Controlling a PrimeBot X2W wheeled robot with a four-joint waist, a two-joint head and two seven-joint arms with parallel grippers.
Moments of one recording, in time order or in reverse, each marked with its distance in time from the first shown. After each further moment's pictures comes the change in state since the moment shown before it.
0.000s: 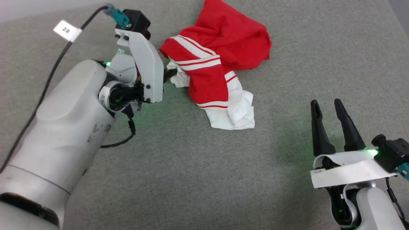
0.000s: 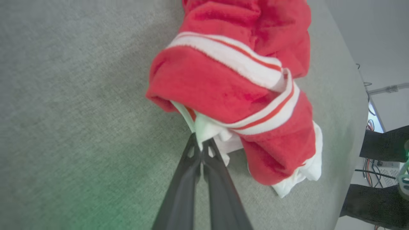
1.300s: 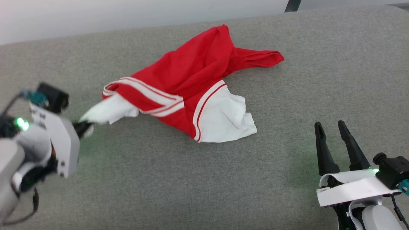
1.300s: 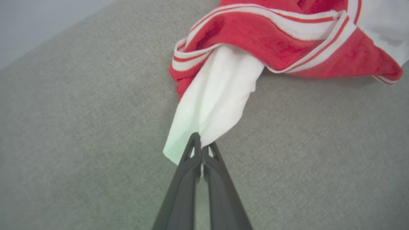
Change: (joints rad) left arm 0.363 0.560 -0.075 -0.442 0.109 0.039 -0.286; right arm 0.091 -0.046 0.000 0.008 -0.004 0.000 0.000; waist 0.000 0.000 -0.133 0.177
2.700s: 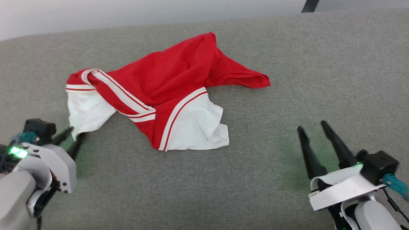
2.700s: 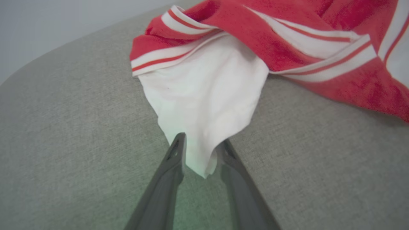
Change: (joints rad) left arm 0.121 -0.105 -0.009 0.280 0.107 0.034 -0.429; right arm -0.041 -0.081 0.119 0.023 0.006 0.000 0.000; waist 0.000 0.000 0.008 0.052
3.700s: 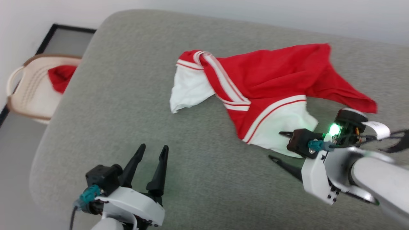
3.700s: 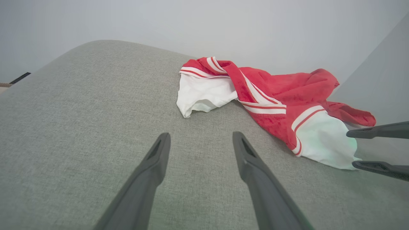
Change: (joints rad) left arm 0.429 -0.377 0.321 -0.480 0.098 0.247 -0.158; right arm -0.662 -0.521 1.005 -0.060 0.212 0.000 0.458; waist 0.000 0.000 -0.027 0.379
